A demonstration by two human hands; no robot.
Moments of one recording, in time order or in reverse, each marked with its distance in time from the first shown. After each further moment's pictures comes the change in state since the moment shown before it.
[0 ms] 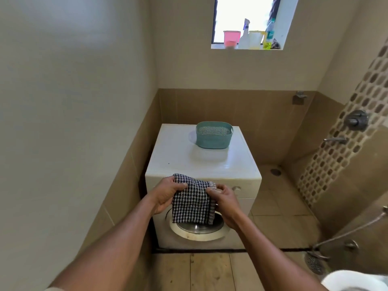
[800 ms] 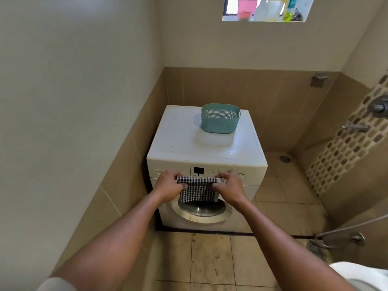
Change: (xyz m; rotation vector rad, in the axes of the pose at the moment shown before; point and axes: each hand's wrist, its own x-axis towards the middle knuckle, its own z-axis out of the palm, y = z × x) left_hand 0.020 -0.038 0.004 0.889 0.296 0.189; right_hand 0.028 0.002 -0.032 -0.762 0.064 -0.177
